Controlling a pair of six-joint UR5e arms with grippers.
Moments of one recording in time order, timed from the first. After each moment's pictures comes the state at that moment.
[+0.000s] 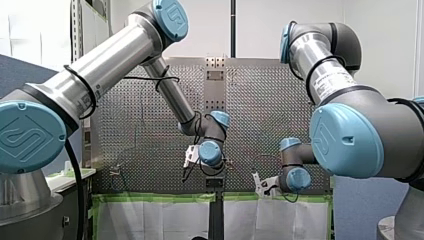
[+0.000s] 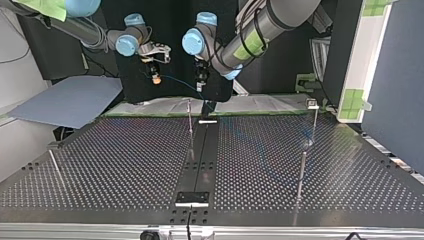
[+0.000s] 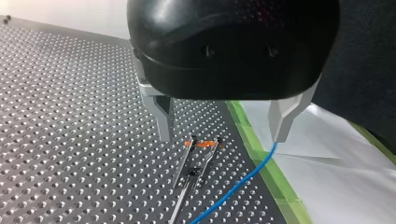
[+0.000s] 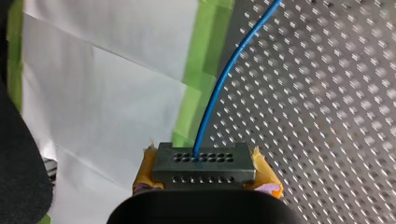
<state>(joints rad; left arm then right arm) -0.74 -2.36 -1.64 -2.65 -2.10 -1.56 1.88 -0.69 1.90 -0.79 1.39 1.31</state>
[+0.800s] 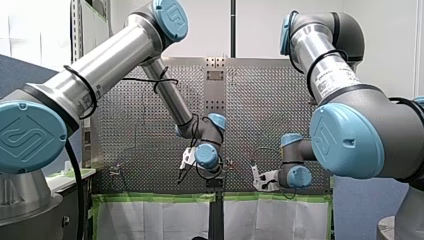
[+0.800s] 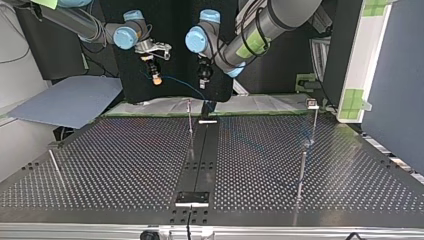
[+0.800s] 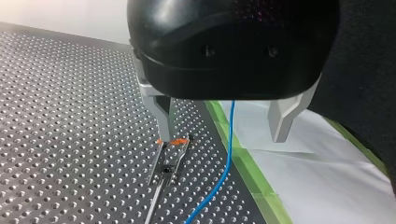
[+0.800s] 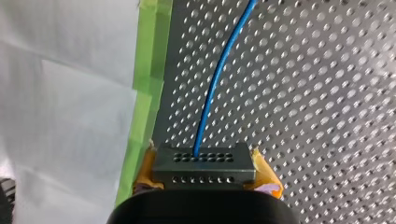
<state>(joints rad) -0.73 -2.36 -1.68 -2.63 -2.10 -1.52 1.89 -0.74 1.98 -0.91 1.33 1.36</state>
